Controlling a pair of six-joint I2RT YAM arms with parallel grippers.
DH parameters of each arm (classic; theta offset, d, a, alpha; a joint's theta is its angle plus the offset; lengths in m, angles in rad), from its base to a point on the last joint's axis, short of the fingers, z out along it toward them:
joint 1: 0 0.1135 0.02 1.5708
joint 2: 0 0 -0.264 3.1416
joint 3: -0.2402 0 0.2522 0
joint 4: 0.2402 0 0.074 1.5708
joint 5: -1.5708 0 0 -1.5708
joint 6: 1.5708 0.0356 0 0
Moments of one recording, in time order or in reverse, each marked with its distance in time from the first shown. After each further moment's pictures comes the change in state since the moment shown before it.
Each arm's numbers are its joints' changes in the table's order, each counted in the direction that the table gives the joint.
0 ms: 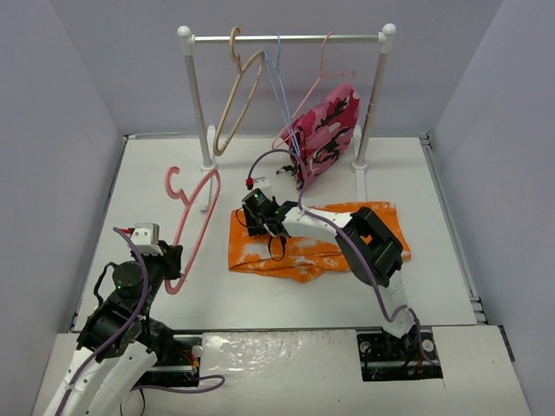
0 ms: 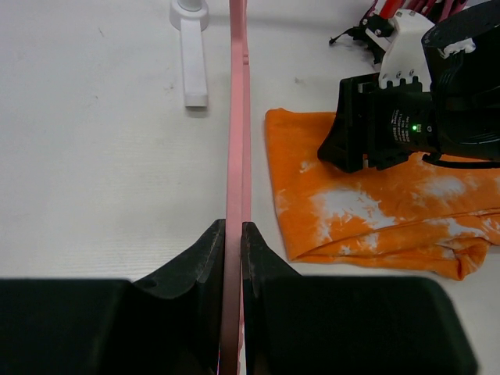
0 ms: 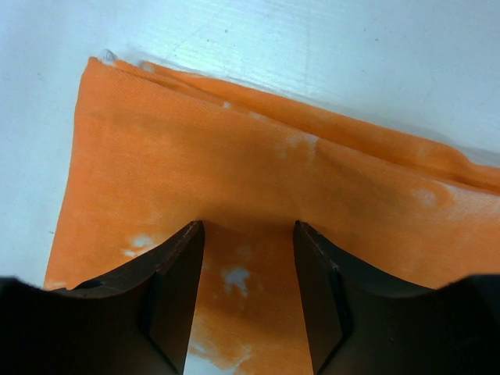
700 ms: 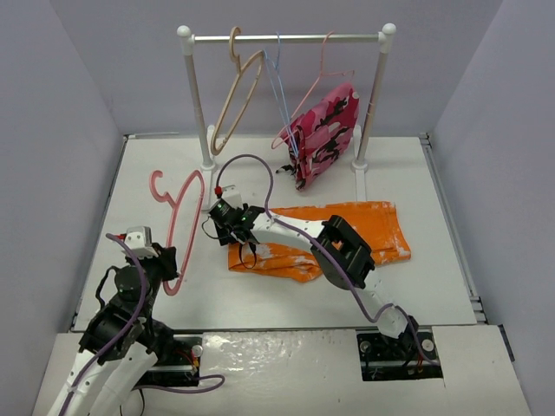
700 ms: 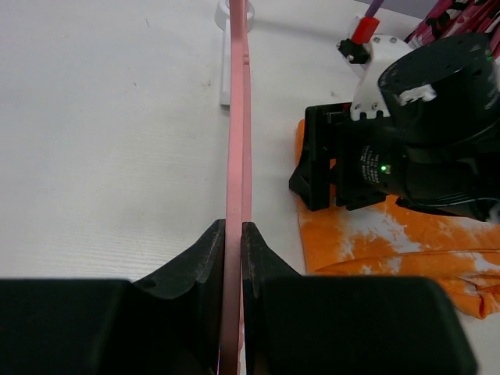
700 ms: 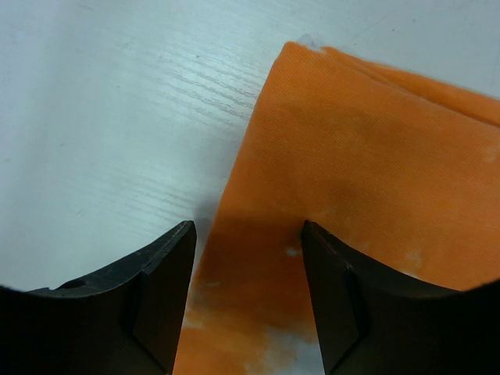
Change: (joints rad) left arm 0.000 0.048 0.046 0.010 0.124 -0.069; right arm 0.143 -0.169 -0.331 0.204 -0.063 0.093
